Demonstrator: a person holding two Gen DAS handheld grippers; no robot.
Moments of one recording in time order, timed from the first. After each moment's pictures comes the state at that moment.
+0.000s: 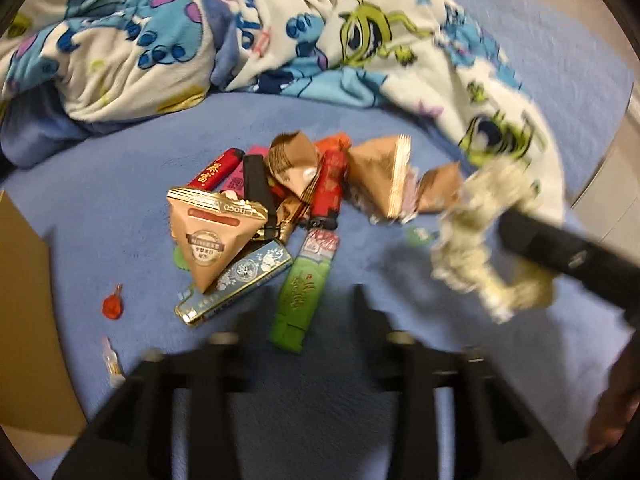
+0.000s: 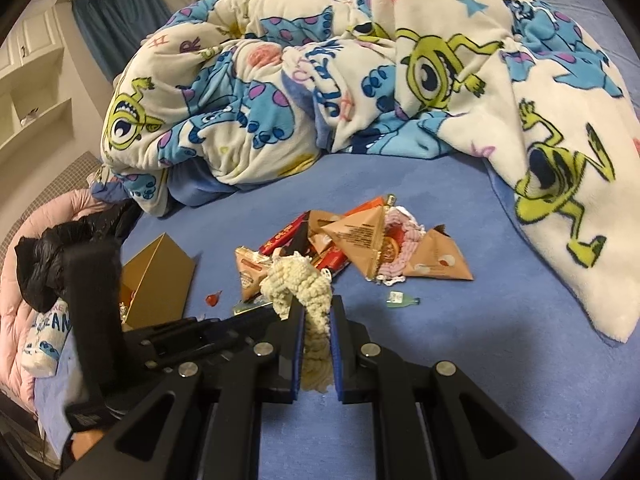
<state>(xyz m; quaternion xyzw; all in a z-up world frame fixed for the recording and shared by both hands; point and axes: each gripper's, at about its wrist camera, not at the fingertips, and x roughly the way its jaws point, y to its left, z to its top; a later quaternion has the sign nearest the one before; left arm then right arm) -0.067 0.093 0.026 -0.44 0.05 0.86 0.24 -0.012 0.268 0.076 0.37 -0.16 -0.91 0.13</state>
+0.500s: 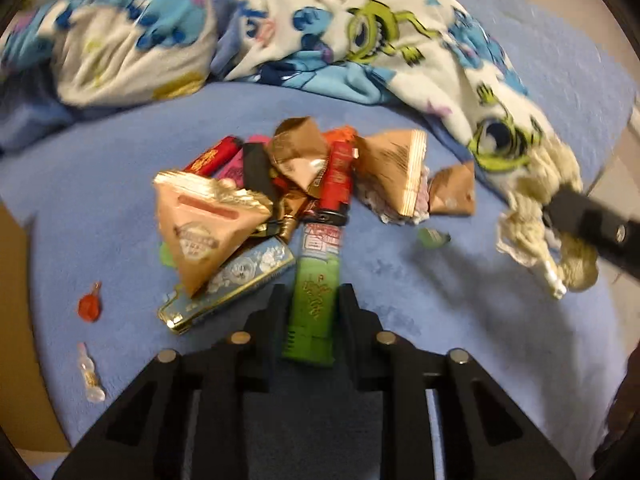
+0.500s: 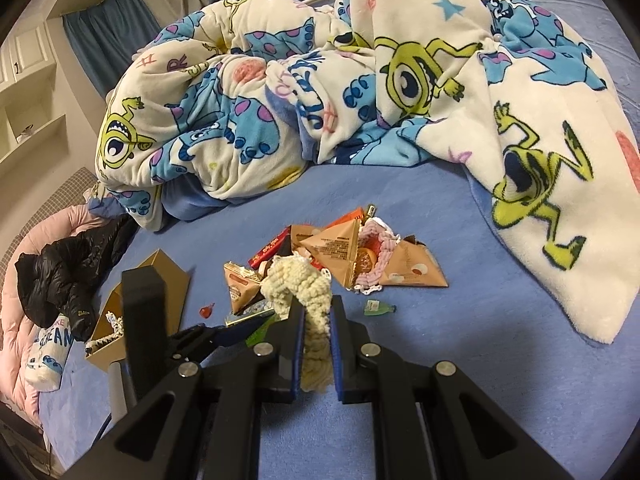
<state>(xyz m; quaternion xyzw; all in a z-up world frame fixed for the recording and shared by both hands) -0.079 0.082 0.009 -0.44 0.00 0.86 0.26 -0.012 0.287 0.080 0.36 -0.17 -0.91 0.12</state>
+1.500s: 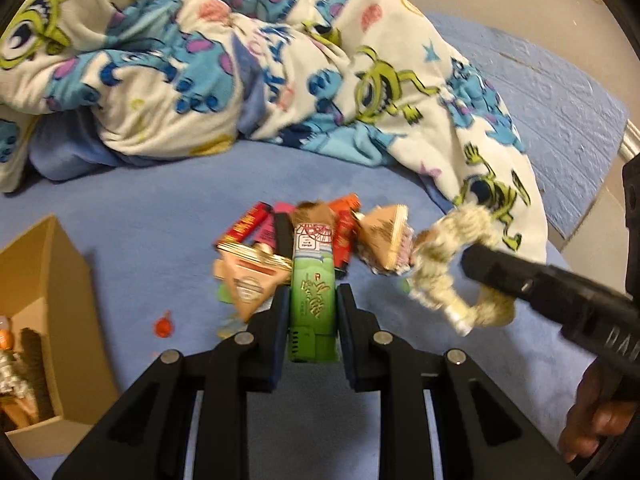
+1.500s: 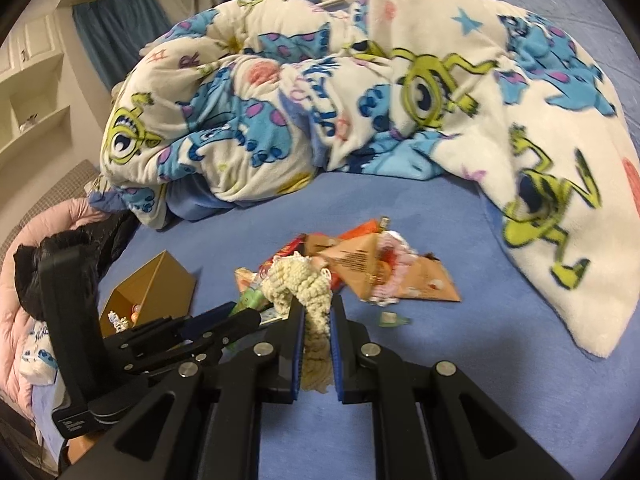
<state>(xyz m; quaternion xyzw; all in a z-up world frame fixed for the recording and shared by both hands) -0.055 0.061 0.082 -0.38 0.00 0.90 0.22 -0.016 0.263 0.094 0.35 -0.15 -0.92 0.13</state>
